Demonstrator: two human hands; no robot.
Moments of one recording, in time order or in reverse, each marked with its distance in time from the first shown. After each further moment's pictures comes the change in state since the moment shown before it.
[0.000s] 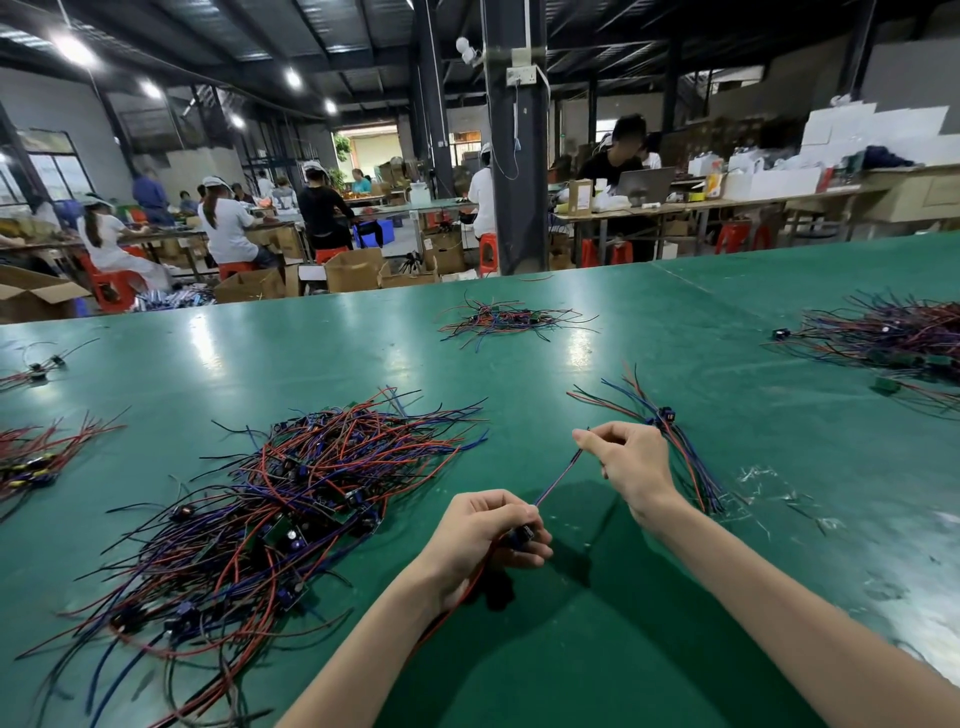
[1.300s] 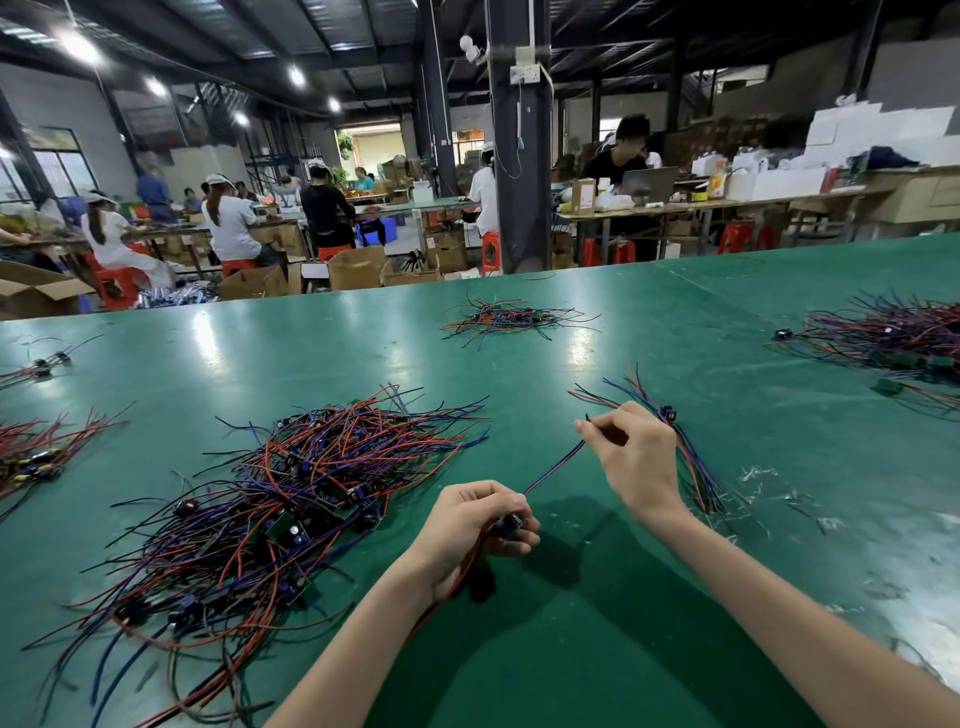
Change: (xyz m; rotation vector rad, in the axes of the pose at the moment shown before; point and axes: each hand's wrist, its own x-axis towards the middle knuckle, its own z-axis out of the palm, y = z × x) left_hand -0.001 0.005 -0.007 0.015 0.041 0.039; right_hand -0.011 -0.011 -0.006 -0.274 0.165 -0.467
